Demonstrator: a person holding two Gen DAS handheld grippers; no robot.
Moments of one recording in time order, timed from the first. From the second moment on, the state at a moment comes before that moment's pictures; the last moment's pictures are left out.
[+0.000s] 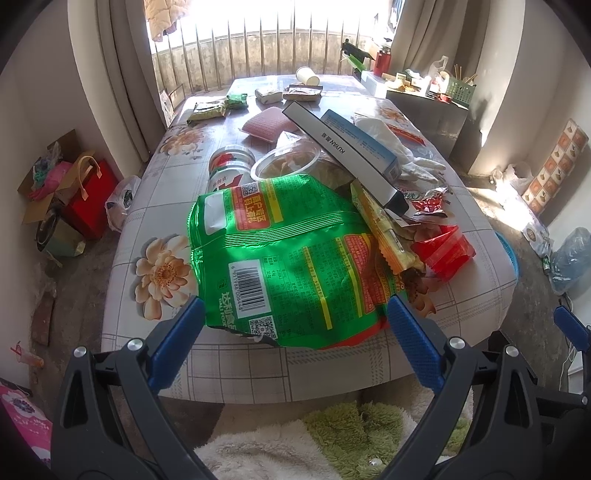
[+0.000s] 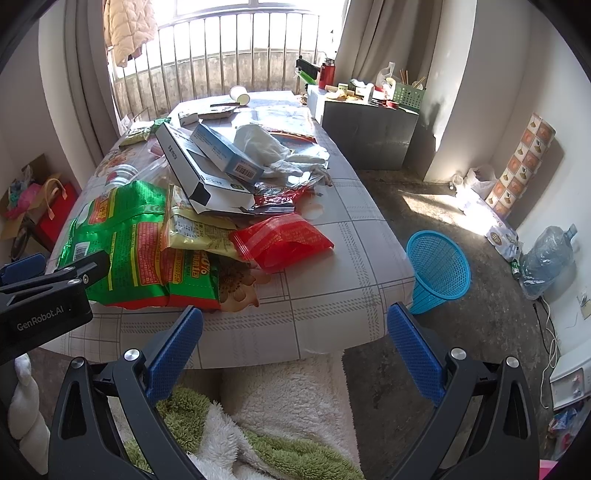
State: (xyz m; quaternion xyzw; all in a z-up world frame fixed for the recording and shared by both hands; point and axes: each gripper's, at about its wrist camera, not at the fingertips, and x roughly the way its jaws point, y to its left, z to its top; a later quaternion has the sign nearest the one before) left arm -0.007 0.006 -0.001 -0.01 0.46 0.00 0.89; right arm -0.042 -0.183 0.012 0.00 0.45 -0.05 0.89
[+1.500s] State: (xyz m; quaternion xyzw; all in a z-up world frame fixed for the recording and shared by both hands) left arm -0.002 0.020 -0.014 -0.02 0.47 0.01 0.88; right arm -0.033 -0.175 0.006 0.00 0.45 -0.06 0.89
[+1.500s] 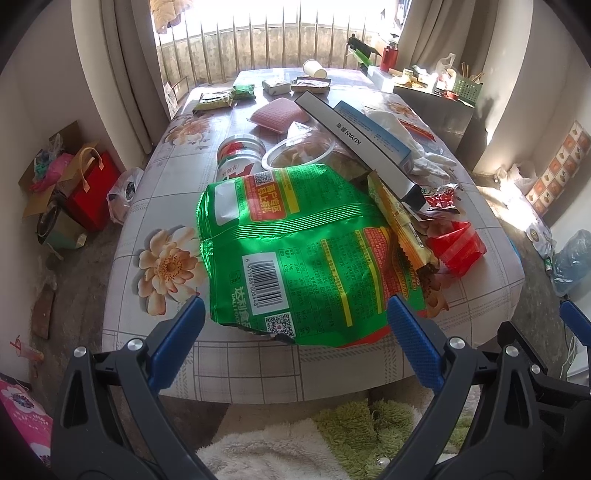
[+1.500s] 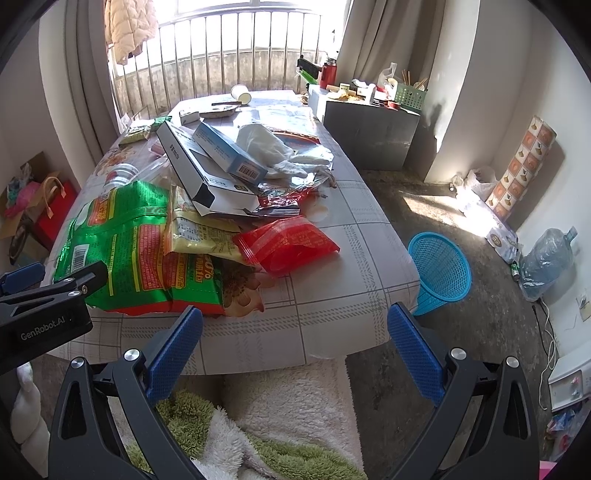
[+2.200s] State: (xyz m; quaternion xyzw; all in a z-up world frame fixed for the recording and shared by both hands) left arm -0.003 0.134 -0.022 -0.17 0.37 -0.10 0.91; right arm 0.011 -0.152 0.003 0.01 0.42 -0.02 0.91
